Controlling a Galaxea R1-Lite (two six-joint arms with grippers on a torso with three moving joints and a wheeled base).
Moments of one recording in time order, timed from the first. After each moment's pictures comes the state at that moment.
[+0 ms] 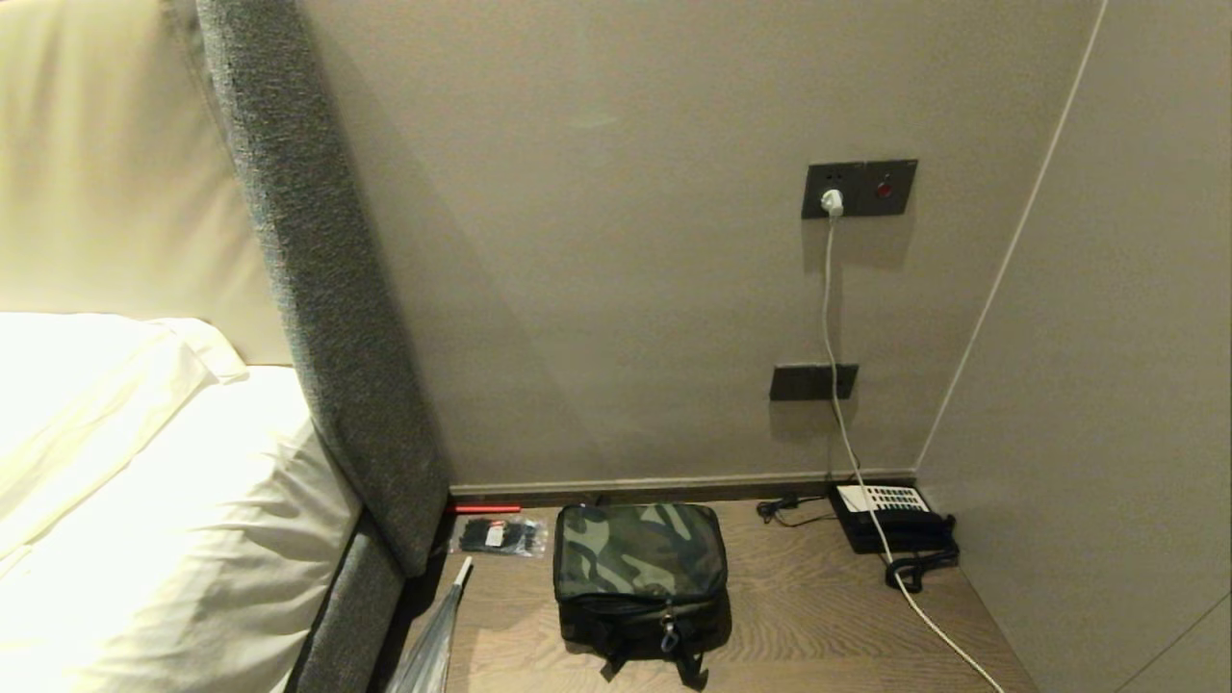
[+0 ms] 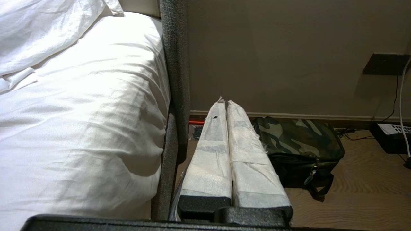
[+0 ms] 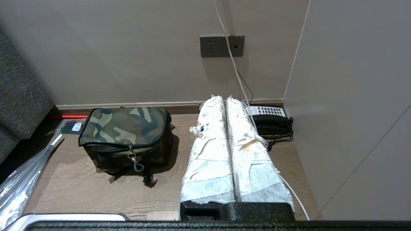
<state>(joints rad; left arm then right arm) 0.00 0.00 0.00 0.00 0.01 0.00 0.00 0.00 0.00 0.00 0.00 0.00</state>
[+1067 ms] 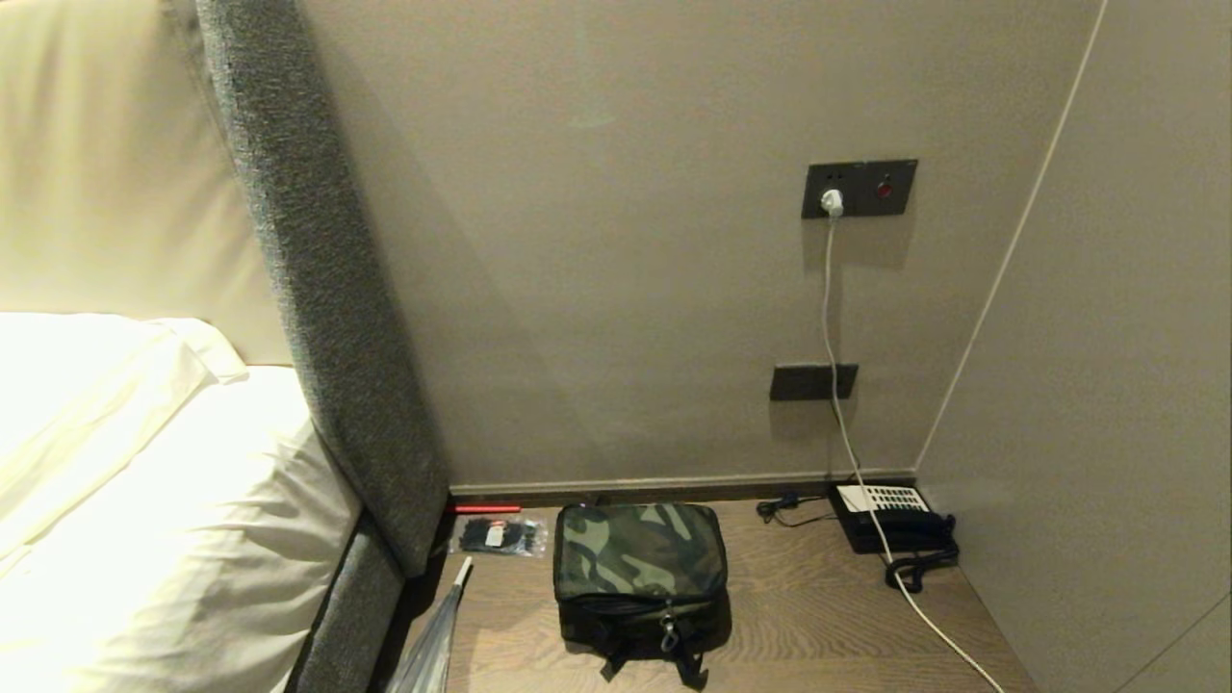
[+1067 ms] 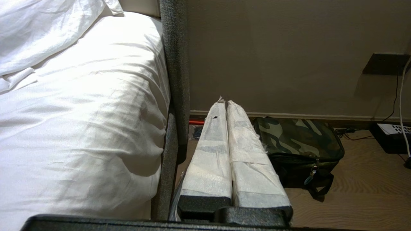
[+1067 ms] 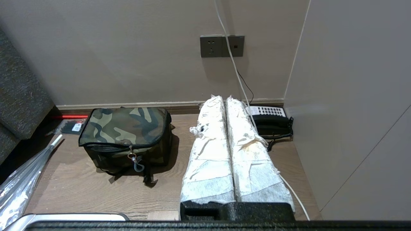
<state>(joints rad) 0.00 0.00 0.00 0.00 0.01 0.00 0.00 0.00 0.00 0.00 0.00 0.00</state>
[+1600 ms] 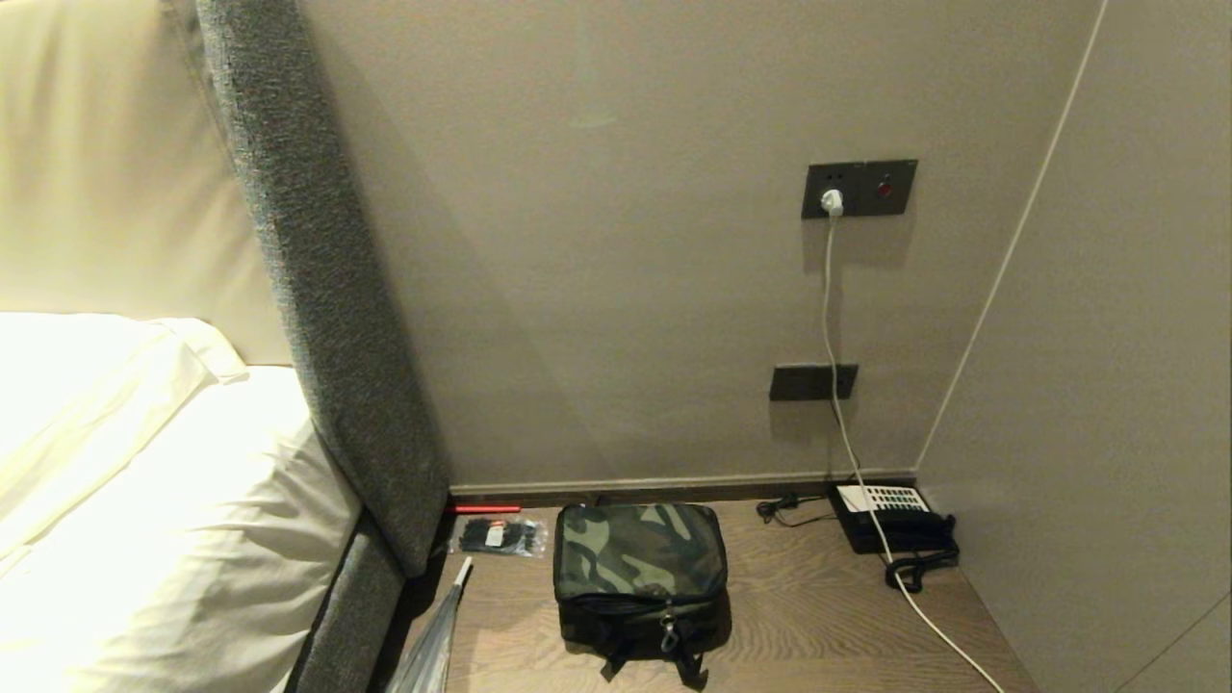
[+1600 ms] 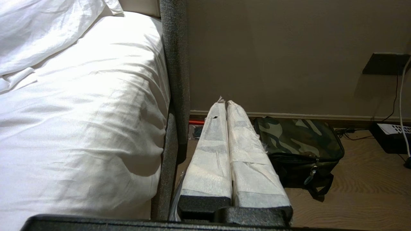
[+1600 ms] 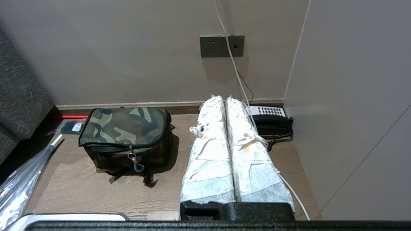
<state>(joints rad) 0.00 0.00 0.00 0.00 0.01 0.00 0.00 0.00 0.00 0.00 0.00 0.00</state>
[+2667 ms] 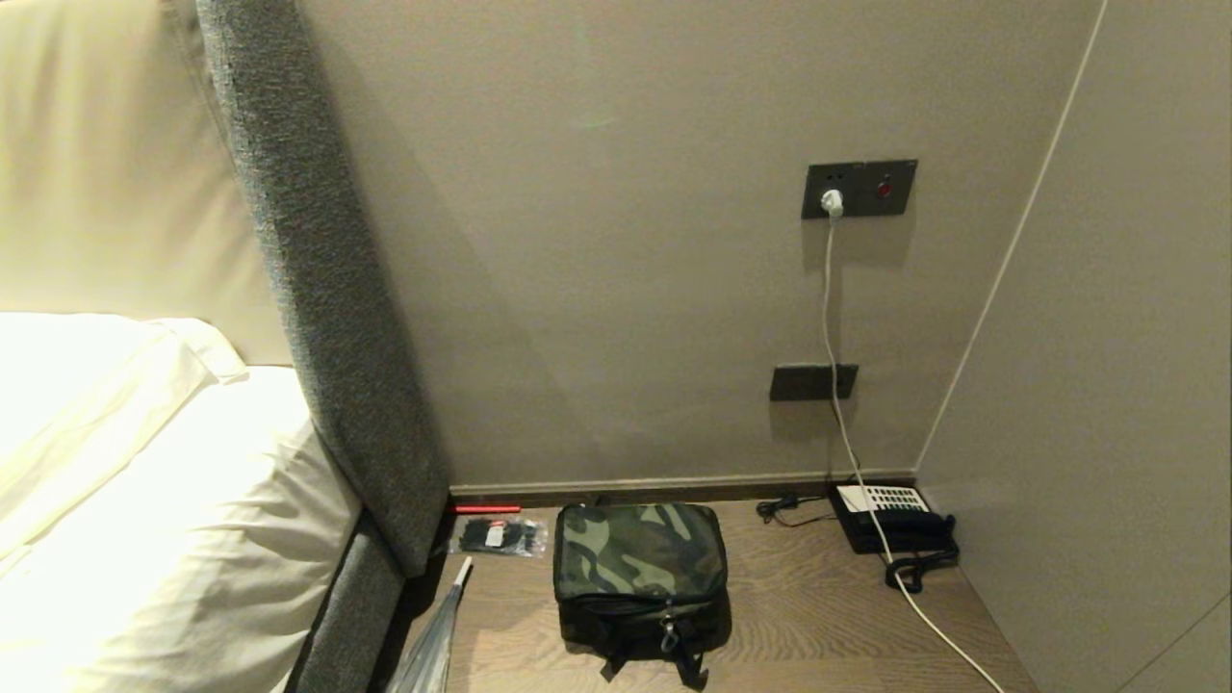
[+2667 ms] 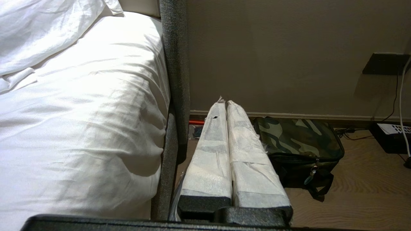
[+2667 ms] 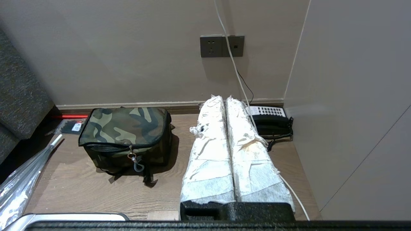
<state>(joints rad) 0.00 0.00 0.00 0.00 0.01 0.00 0.00 0.00 0.00 0.00 0.00 0.00</state>
